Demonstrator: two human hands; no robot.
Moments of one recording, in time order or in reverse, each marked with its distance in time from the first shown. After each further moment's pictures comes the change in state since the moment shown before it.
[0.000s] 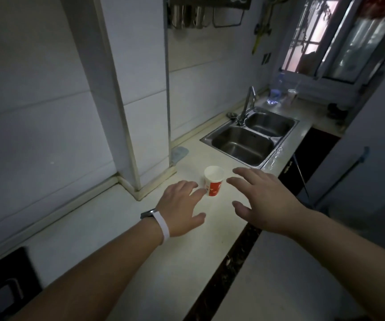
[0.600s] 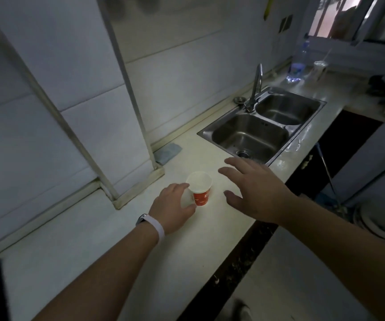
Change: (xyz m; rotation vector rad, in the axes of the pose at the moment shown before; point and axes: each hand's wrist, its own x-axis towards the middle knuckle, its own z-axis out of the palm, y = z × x) left_hand 0.140 0.014 0.087 -0.331 -0.074 -0.467; right_hand 0.091 0.150 0.062 0.199 -0.072 -0.065
